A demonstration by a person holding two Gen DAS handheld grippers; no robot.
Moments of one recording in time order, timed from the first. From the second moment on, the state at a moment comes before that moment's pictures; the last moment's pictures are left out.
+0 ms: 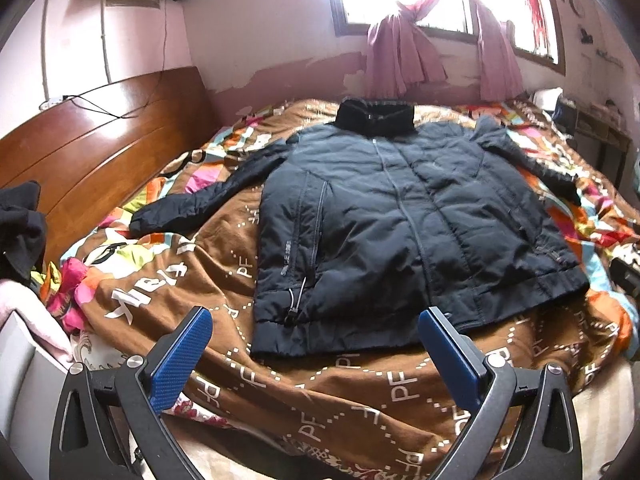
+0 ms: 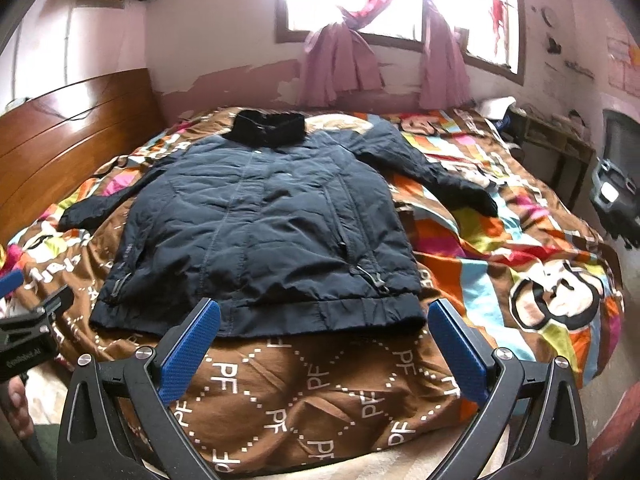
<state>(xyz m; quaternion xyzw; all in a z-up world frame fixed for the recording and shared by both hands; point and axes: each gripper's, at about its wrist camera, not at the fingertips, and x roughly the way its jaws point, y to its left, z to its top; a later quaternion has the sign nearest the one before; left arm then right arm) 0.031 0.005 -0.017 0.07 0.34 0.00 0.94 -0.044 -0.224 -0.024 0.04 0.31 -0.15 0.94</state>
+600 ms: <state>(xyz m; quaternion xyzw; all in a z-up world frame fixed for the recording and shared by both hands) 0.138 -0.031 -0.004 0.06 0.40 0.00 0.92 0.026 -0.302 -0.028 0.07 0.34 -0.20 0.91</state>
